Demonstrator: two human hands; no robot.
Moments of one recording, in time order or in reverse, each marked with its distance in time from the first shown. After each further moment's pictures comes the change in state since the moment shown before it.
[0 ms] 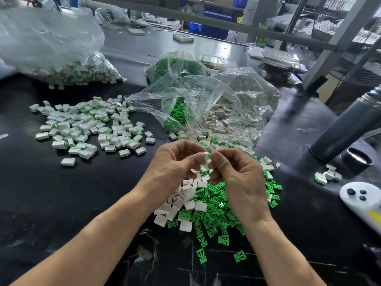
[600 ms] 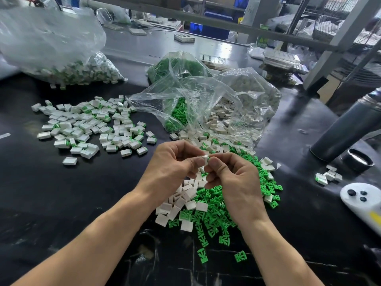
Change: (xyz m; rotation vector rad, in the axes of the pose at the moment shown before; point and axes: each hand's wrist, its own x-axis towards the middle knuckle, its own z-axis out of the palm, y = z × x) left_hand 0.001 -0.001 -0.002 0.082 0.049 0.019; right_hand -0.002 0.002 0.006 0.047 -0.014 0.101
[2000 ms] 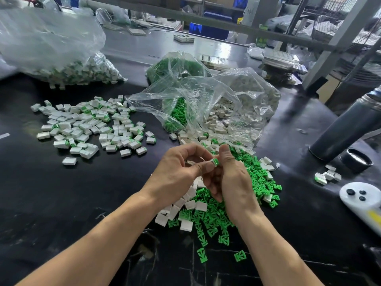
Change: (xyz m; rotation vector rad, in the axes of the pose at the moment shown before) left_hand -0.003 0.000 0.009 0.065 -0.117 0.077; right_hand -0.001 -0.007 0.010 -0.046 -0.088 0.119
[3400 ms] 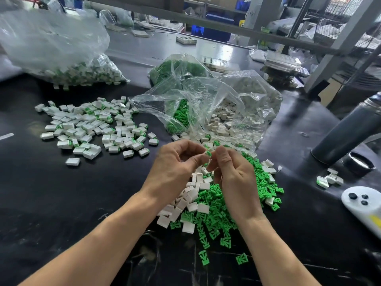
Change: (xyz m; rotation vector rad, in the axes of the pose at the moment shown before) left_hand 0.002 -0.001 -0.006 0.042 0.170 0.030; right_hand 0.008 0.010 -0.005 -0.191 0.117 -0.249
